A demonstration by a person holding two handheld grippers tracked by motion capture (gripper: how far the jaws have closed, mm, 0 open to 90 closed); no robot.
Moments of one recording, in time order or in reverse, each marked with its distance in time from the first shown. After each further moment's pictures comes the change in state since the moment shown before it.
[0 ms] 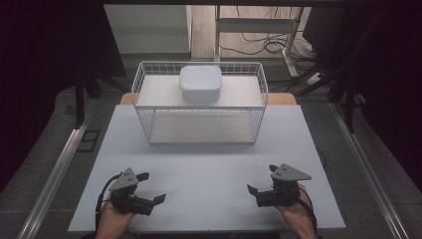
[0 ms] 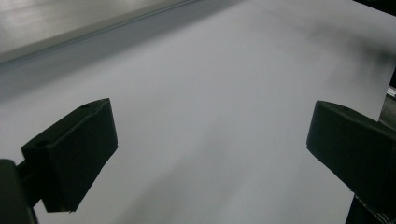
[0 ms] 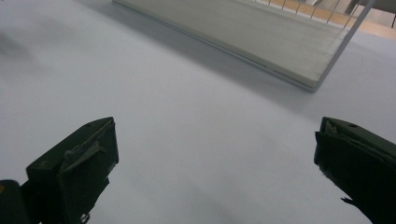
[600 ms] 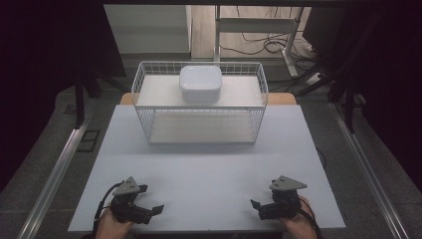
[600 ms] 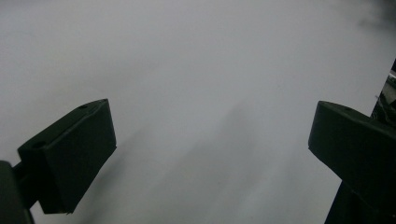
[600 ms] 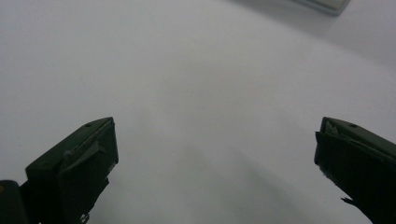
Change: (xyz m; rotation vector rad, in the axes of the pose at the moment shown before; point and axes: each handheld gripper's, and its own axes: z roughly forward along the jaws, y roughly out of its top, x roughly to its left) left arm 0.000 -0.025 0.006 0.138 -0.026 -0.072; right arm 0.005 -0.034 0.002 0.184 0.004 0.031
